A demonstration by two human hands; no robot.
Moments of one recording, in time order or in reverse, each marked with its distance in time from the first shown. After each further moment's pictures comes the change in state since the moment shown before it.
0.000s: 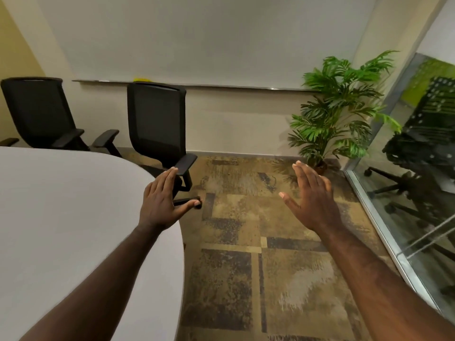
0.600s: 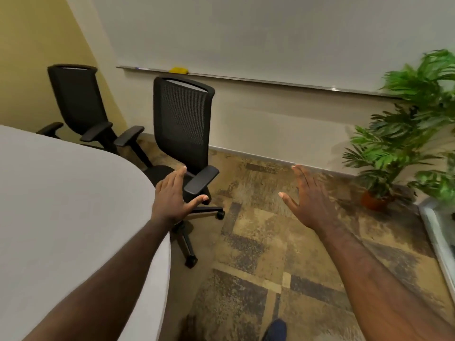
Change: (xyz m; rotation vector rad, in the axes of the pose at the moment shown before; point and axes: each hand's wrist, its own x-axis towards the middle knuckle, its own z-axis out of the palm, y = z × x) left_hand 0.218 -0.027 0.107 0.097 -0.020 -0.270; right_hand 0.288 0.062 0.168 0.235 -0.235 -0.176
